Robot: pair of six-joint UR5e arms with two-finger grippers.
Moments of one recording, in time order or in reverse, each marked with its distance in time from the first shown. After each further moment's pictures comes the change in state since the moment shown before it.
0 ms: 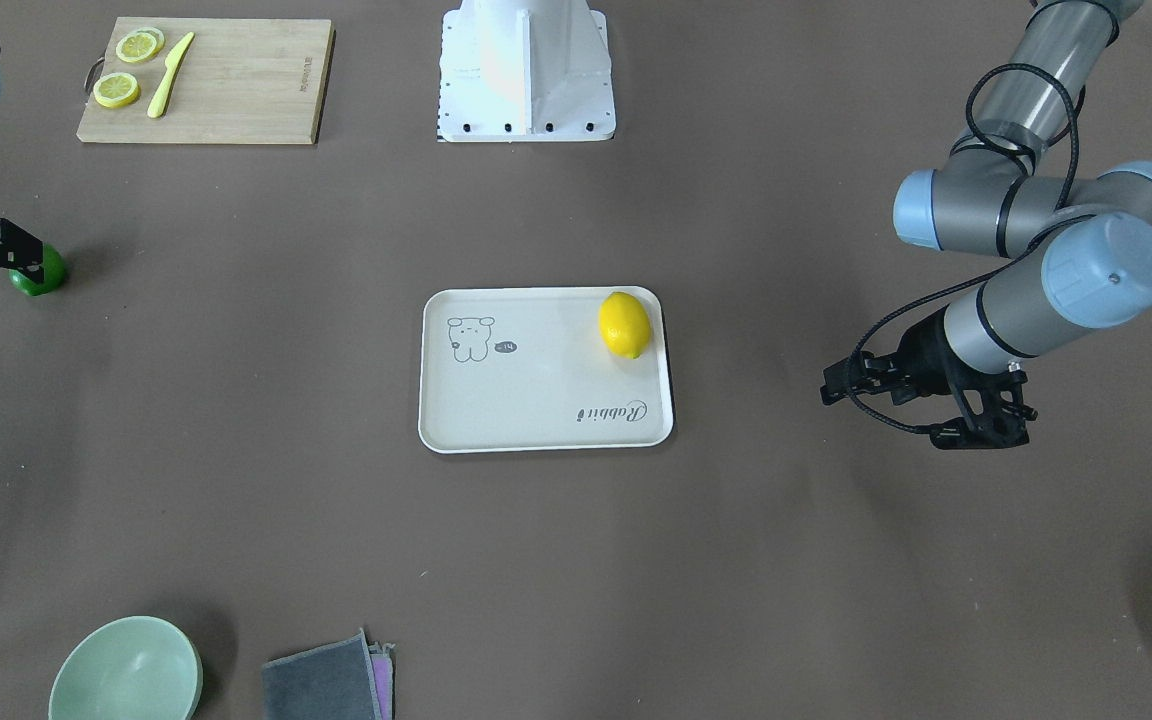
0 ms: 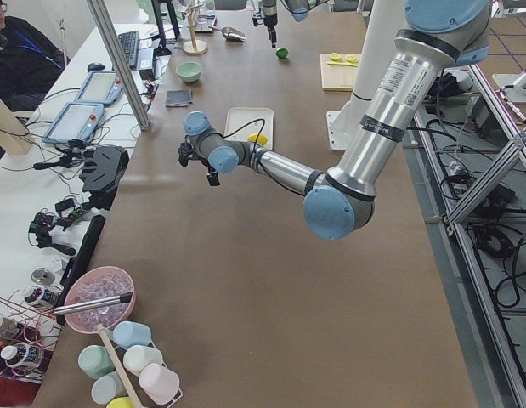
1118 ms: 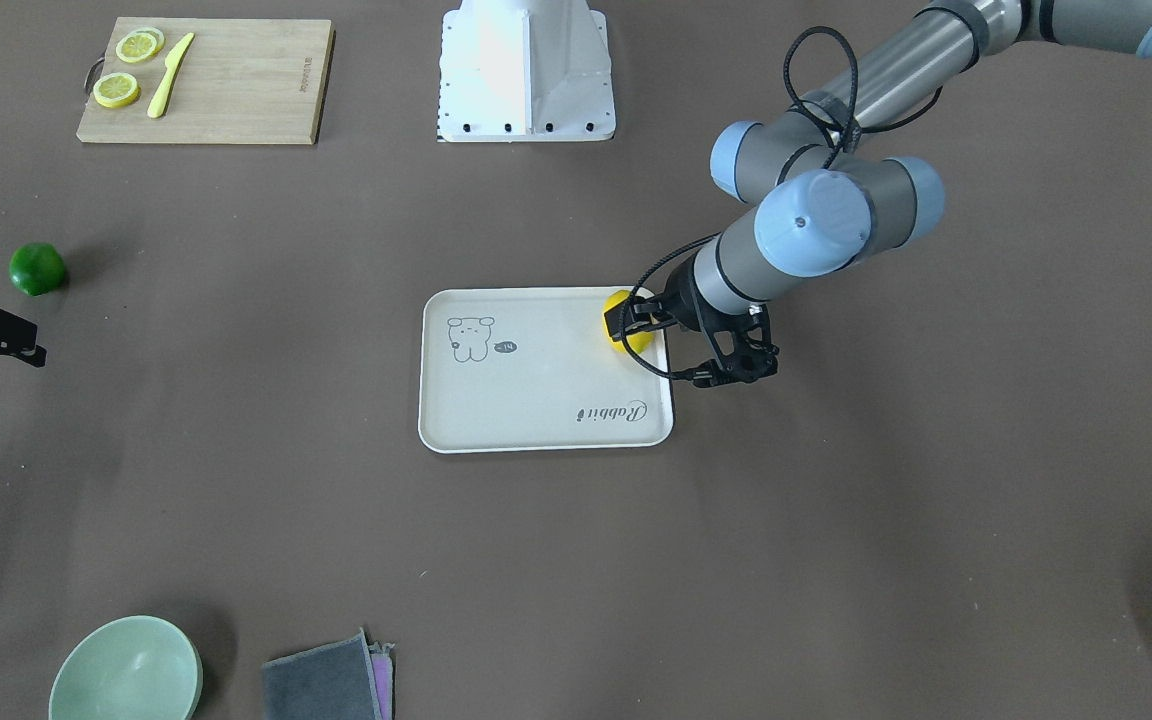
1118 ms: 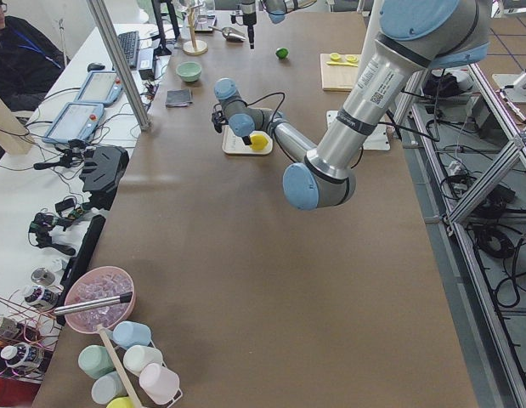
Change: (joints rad) left arm 0.202 -0.192 -0.007 -0.004 0.013 -0.448; right arm 0.116 0.303 -0.232 0.001 0.134 0.085
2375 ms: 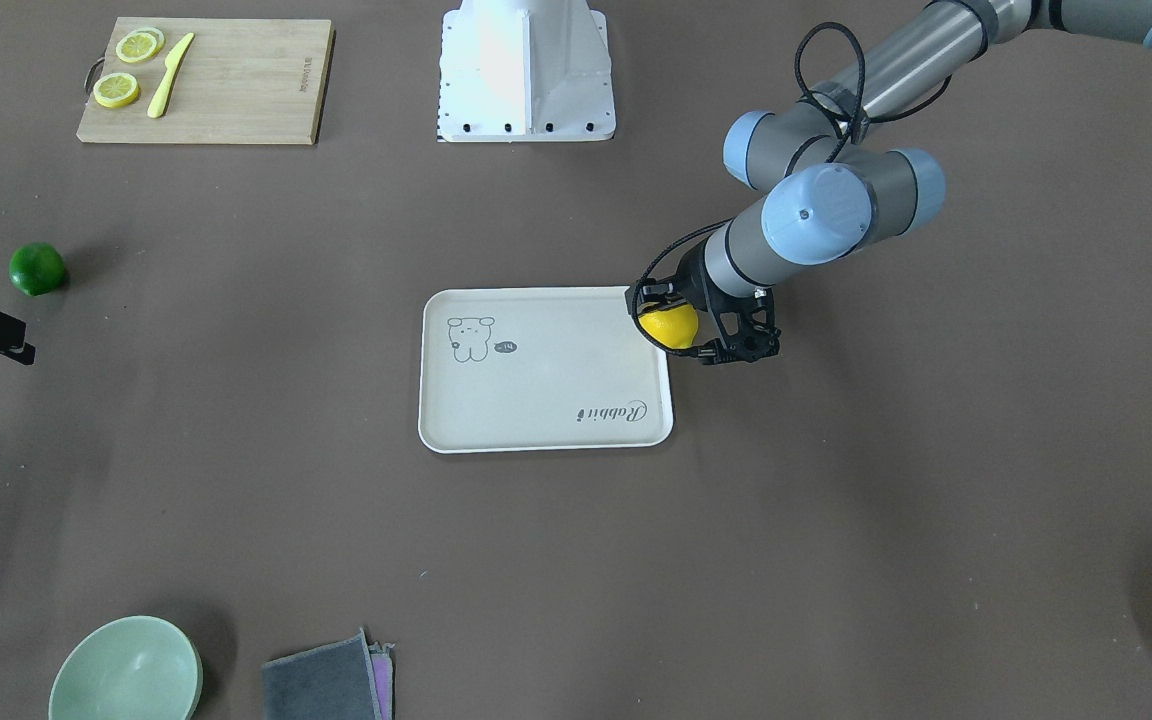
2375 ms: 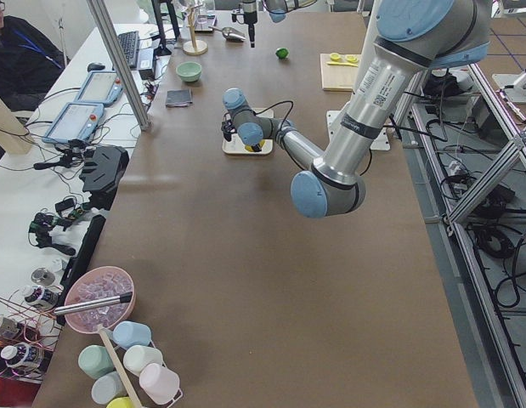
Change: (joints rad) left arm 0.093 0.061 -0.042 -0.005 -0.002 -0.001; right arm 0.017 -0.022 0.000 0.000 0.003 -0.025
